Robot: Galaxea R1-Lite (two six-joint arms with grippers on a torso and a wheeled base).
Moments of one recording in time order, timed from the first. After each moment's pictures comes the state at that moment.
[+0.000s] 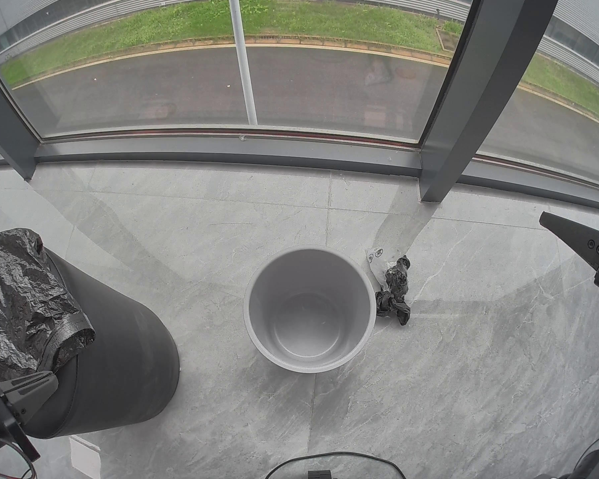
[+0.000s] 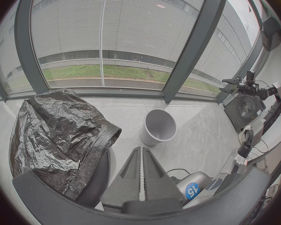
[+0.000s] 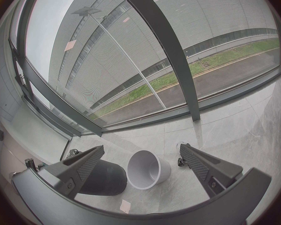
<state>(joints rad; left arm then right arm) -0.33 0.59 -0.44 0.15 -0.05 -0.03 0.31 1.01 -0.53 -0.45 0.14 0.45</state>
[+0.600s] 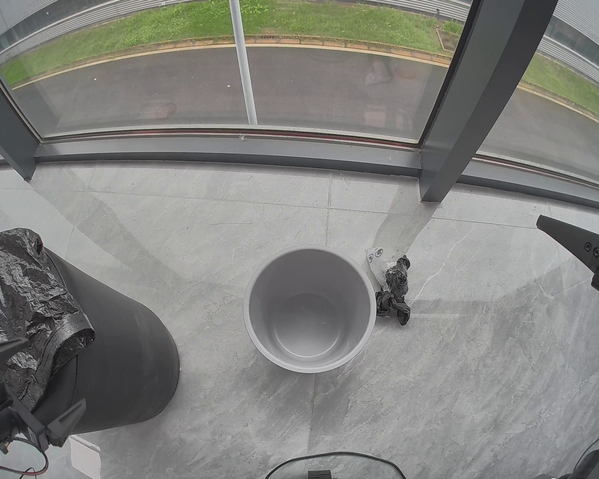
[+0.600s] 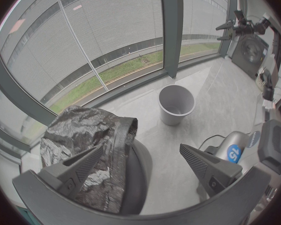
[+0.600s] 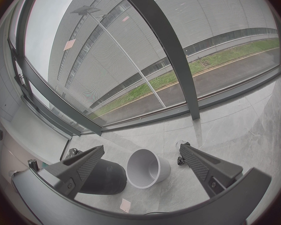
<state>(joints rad) -0.31 0.67 -0.39 0.11 0.12 0.44 0.31 1.02 -0.52 -0.45 0.14 0.45</state>
